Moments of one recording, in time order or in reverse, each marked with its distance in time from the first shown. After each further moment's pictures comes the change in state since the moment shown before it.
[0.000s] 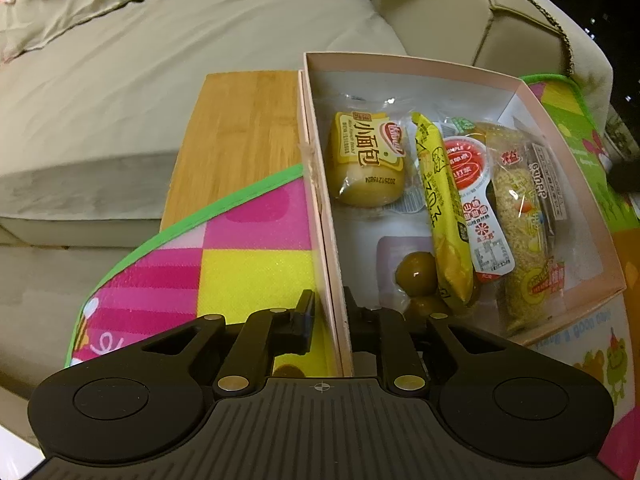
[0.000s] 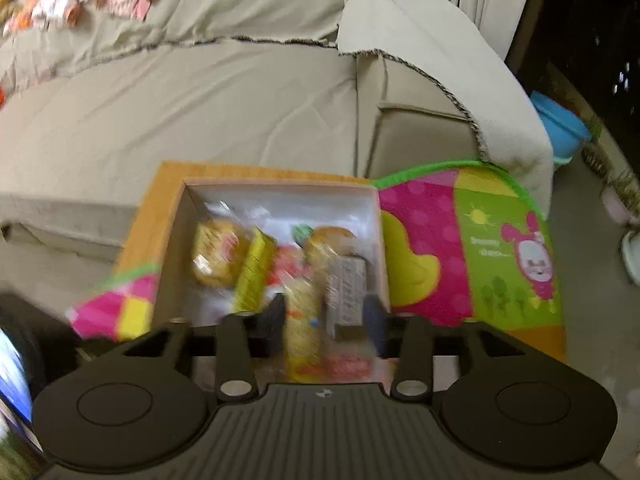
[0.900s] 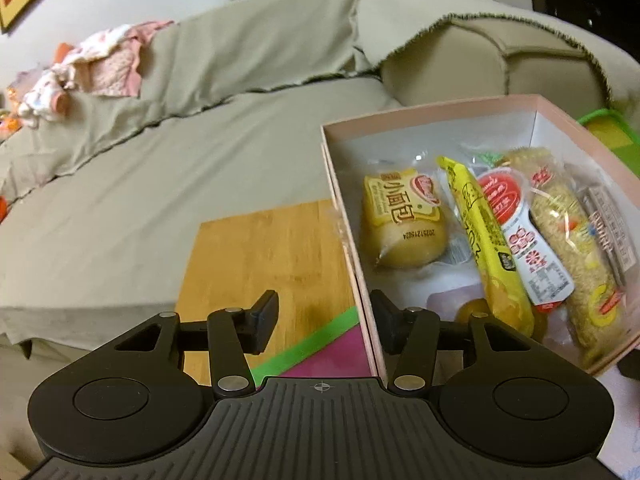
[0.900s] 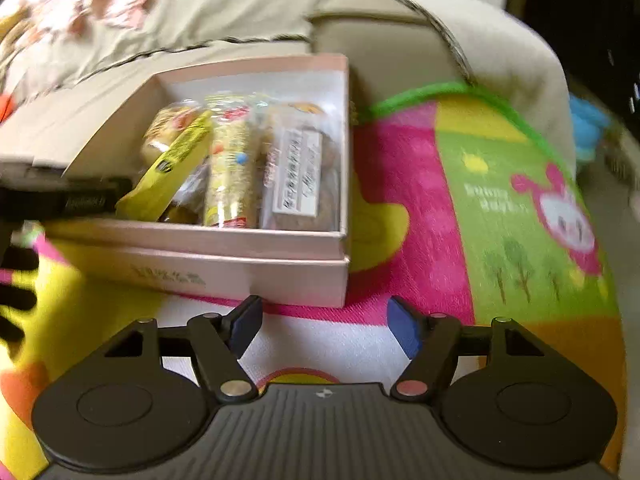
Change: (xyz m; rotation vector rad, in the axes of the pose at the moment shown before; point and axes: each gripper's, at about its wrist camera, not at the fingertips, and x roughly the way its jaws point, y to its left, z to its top) left arm 0.043 -0.049 0.052 0.152 -0.323 0.228; right arm 0.115 -0.082 -0.073 0.004 -0.155 0.107
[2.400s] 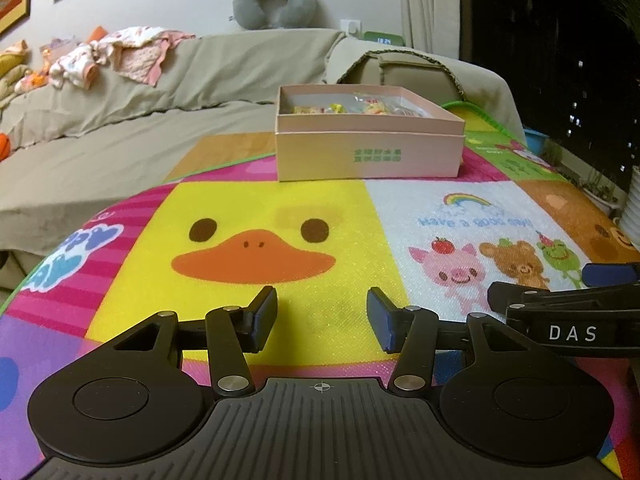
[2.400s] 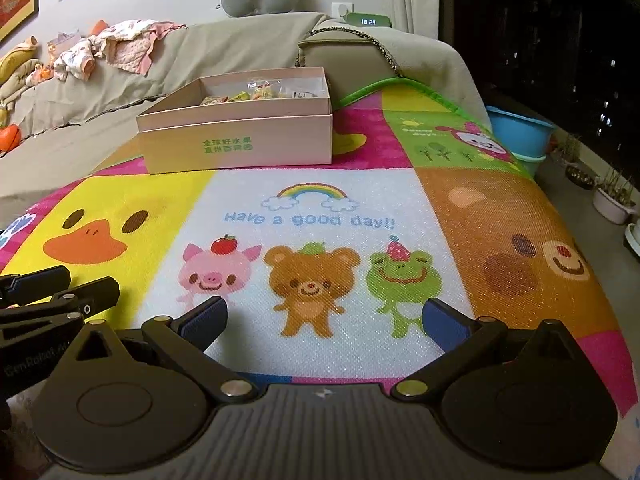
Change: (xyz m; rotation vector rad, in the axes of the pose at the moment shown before) left arm -0.168 -0.046 -0.199 -0.149 -0.172 -0.127; right arm -0.098 0.019 -0.168 0.102 -0.212 -0.065
